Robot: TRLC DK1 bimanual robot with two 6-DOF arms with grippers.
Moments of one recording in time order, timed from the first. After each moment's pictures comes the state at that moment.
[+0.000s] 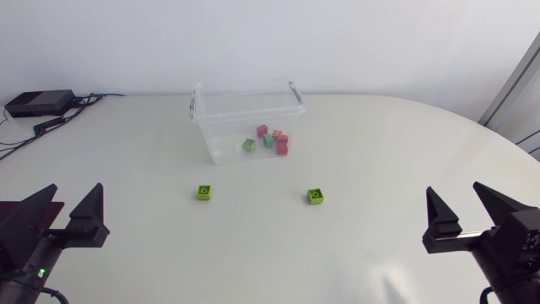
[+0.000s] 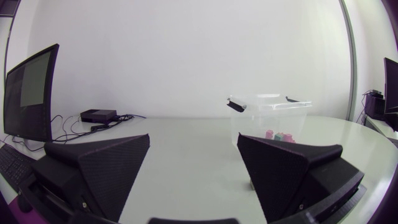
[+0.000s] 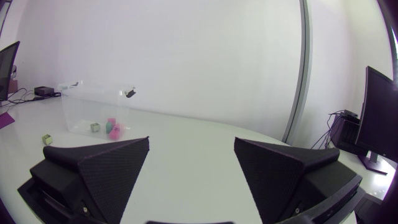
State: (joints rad) left arm 0.00 0.06 0.04 -0.02 -0.05 0.03; right arm 0.00 0.06 0.03 -0.03 0.01 -0.13
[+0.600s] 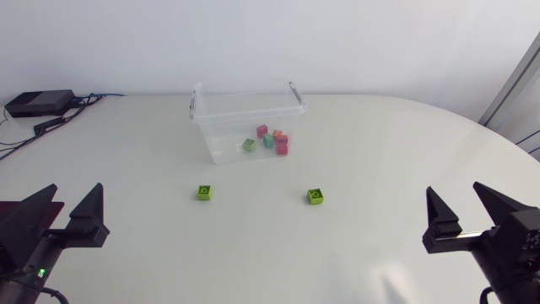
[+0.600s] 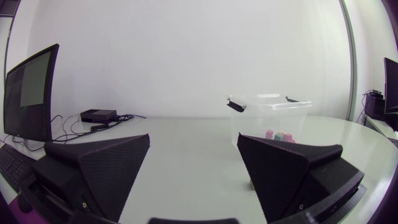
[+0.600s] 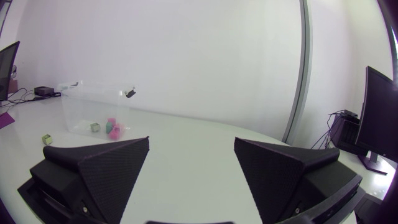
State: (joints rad) left arm 0.00 0.06 0.04 -0.02 -0.05 0.03; right arm 0.00 0.06 0.03 -0.03 0.01 -0.13
